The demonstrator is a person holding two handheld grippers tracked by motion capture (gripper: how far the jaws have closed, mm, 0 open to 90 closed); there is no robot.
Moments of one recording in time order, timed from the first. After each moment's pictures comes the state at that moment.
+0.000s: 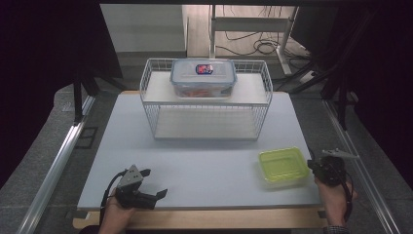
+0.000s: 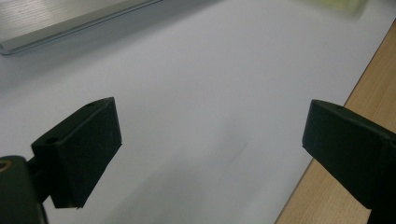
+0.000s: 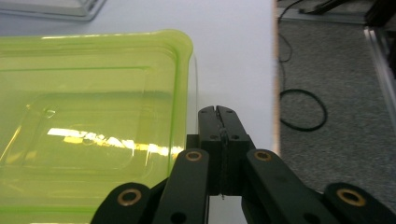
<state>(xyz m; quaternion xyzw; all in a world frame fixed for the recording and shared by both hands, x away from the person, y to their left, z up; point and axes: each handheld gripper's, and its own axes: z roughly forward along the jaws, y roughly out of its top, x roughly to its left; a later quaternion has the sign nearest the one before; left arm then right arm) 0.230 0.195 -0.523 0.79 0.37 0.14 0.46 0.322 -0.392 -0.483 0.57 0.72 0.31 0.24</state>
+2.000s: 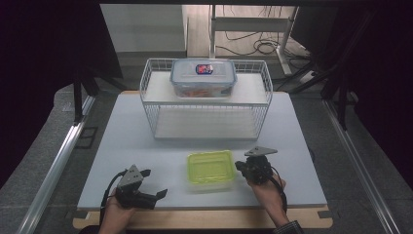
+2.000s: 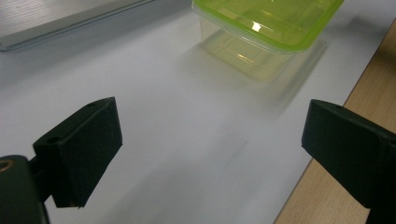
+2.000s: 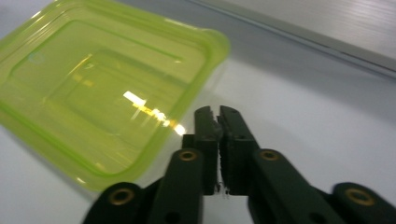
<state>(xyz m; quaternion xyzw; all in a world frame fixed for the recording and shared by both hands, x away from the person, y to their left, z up) 0.230 0.195 -0.524 0.79 0.38 0.14 0.46 0.321 -0.197 -0.495 0.40 0.83 0.36 0.15</state>
